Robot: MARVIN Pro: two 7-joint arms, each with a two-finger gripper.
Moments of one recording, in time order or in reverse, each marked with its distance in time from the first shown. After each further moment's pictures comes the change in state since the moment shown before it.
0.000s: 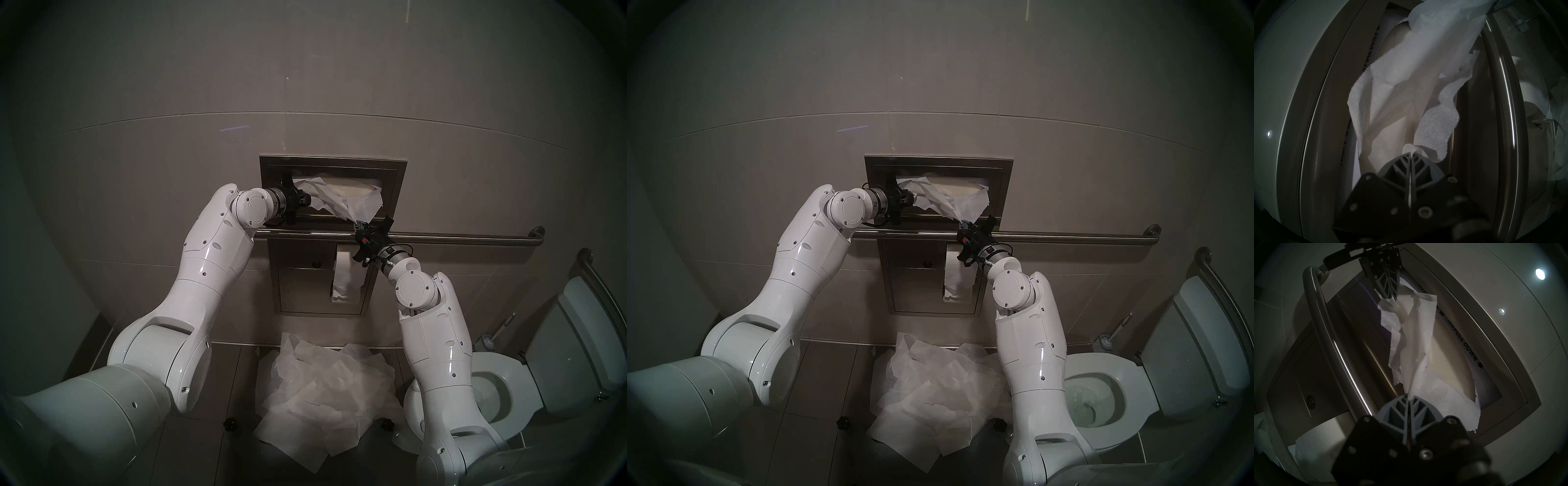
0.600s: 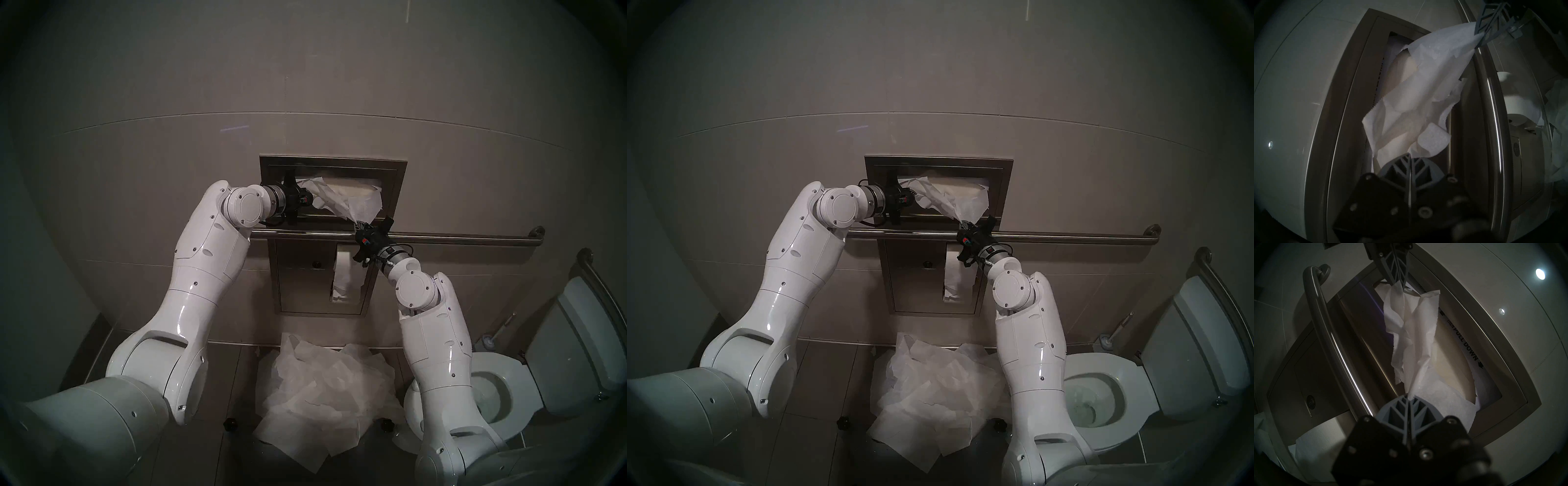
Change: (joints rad) left arm 0.081 0.020 -0.023 -0.196 -0.026 -0.019 -0.119; right arm 0.000 -0.007 0.007 -0.001 -0.007 -0.004 0.004
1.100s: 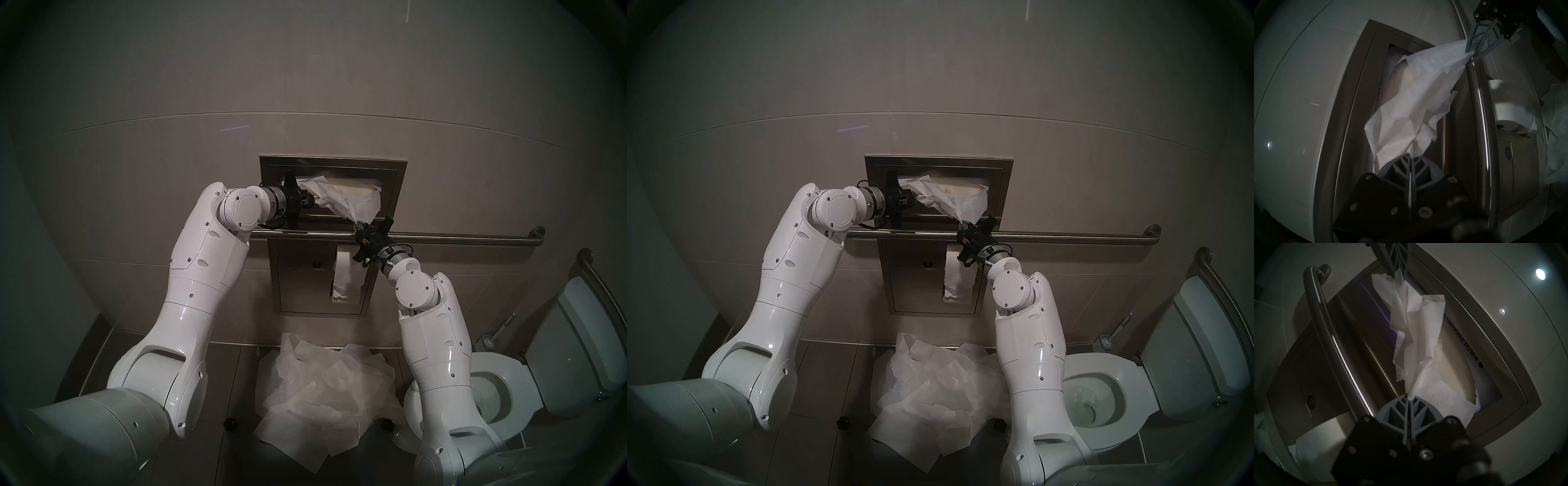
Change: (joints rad) left arm 0.060 -0.011 -0.006 -0.122 -0.009 0.042 -0.056; right arm 0.000 -0.005 0.005 0.000 -0.005 -0.004 0.003
